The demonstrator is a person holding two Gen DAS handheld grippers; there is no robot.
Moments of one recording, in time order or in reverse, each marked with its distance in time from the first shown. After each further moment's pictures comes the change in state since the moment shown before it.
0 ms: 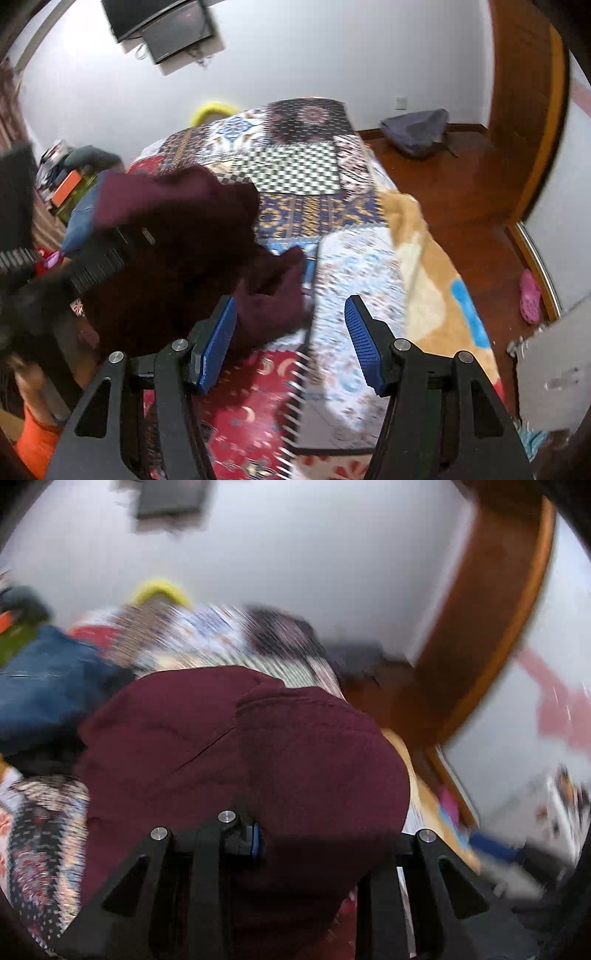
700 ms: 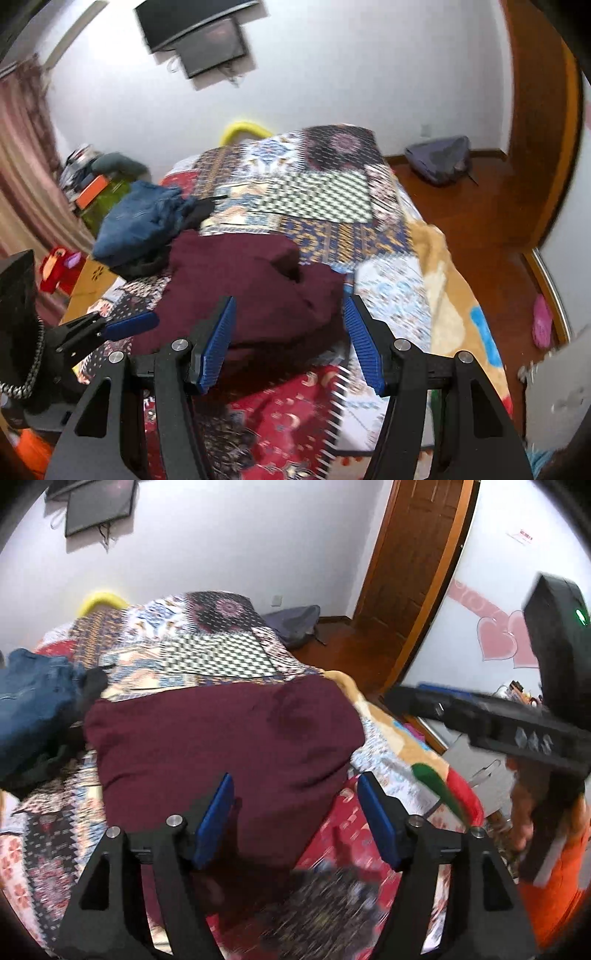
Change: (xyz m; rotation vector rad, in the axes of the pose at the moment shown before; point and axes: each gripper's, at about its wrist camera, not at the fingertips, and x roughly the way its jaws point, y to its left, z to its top) left arm -0.089 0.013 -0.057 0.200 0.036 -0.135; right arm -0.039 0.045 0.000 -0.098 -0.095 0.097
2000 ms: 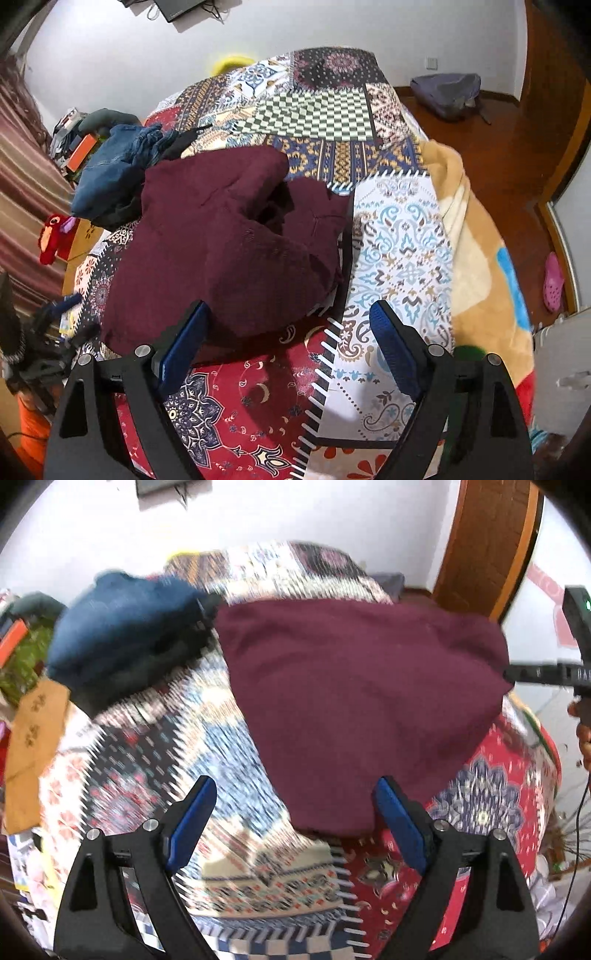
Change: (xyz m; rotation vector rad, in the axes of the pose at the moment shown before) left arm -0.024 0.091 -0.076 -0.107 0.105 0.279; right arm 0.049 -0.032 -0.029 0.055 0.266 0.021
